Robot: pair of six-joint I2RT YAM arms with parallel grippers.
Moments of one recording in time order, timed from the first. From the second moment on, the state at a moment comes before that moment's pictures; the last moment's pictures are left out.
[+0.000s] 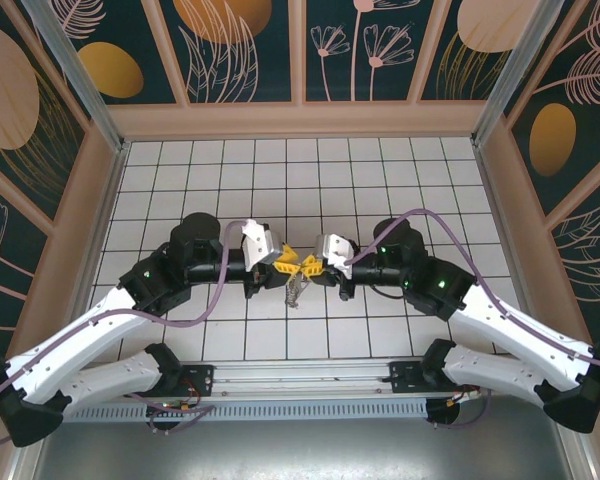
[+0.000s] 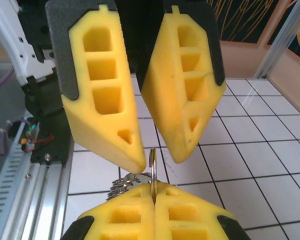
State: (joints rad) left arm -0.84 0.95 0.96 -0.36 0.53 0.16; right arm 0.94 0.92 0.90 -0.32 -0.44 -0.34
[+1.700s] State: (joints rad) left arm -0.84 0.88 0.69 0.13 0.66 -0.07; right arm 0.91 0.85 0.78 -0.19 -0.56 -0.29
